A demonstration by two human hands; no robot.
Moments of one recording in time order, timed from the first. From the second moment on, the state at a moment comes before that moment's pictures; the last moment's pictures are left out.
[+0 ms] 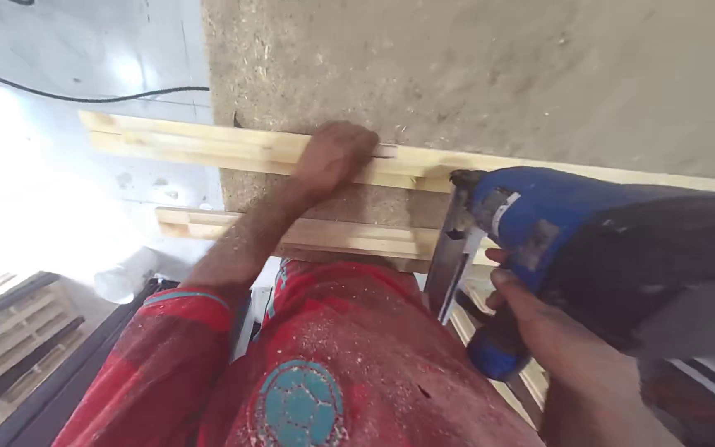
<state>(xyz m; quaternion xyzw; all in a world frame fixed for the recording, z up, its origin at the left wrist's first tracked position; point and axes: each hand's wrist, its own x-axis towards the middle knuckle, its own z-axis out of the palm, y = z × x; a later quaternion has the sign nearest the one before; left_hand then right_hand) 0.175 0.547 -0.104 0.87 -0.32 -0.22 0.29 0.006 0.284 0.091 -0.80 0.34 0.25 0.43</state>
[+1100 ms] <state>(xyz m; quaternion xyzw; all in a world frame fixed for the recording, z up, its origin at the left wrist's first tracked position) 0.201 0.737 -0.102 0.90 -0.21 -0.24 0.30 -0.007 0.449 0.090 -0.80 0.36 0.22 0.43</state>
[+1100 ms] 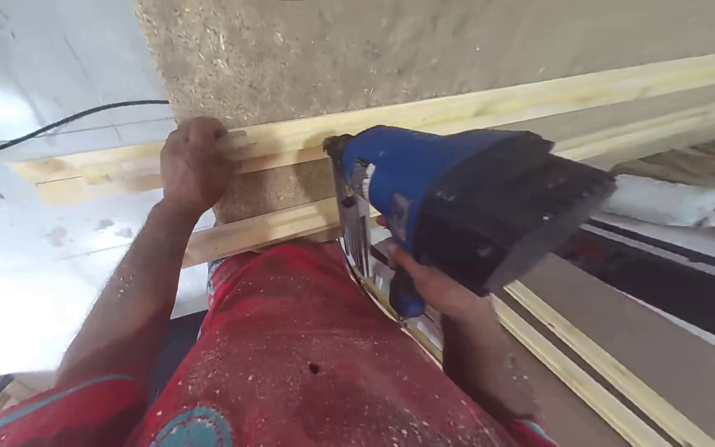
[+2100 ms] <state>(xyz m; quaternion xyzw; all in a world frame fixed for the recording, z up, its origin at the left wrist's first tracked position) 0.242 0.914 -0.078 0.90 -0.20 -0.30 0.25 0.027 0.484 0.064 -0.79 0.33 0.25 0.46</state>
